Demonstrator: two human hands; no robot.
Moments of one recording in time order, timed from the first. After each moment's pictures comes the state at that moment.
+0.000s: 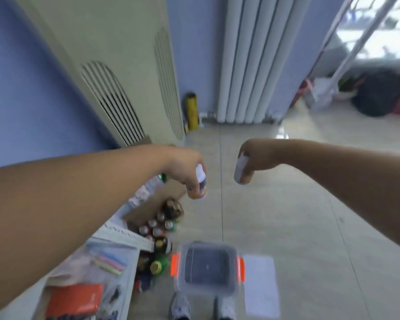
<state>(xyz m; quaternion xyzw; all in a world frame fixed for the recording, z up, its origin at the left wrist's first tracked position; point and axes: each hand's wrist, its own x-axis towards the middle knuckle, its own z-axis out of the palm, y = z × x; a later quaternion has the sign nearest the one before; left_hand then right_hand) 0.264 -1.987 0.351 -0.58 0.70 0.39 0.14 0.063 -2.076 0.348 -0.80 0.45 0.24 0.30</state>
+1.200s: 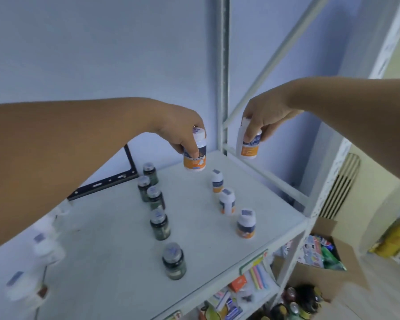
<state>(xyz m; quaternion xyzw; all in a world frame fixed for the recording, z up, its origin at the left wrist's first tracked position) 0.446 -1.439 0.655 -0.93 0.30 0.16 -0.12 0.419 -1.670 0.664 -0.96 0.00 0.16 0.23</state>
